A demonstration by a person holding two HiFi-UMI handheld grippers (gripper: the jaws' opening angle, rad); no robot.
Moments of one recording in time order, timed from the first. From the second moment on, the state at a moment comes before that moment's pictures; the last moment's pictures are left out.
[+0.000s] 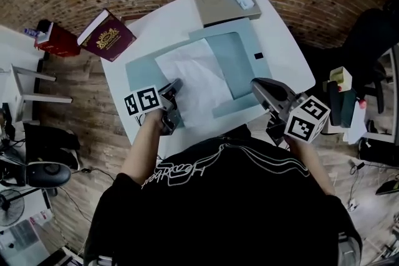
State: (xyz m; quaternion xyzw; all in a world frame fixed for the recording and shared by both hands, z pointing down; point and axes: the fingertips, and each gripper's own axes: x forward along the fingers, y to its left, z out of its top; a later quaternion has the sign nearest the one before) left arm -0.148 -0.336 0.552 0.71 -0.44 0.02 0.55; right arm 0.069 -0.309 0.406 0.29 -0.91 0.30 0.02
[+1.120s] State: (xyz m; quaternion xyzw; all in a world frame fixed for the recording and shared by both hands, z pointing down) left arm -0.064 -0.372 0.583 0.70 -0.49 0.11 0.51; right arm 0.120 -0.364 0.400 0.21 -0.94 0.28 0.04
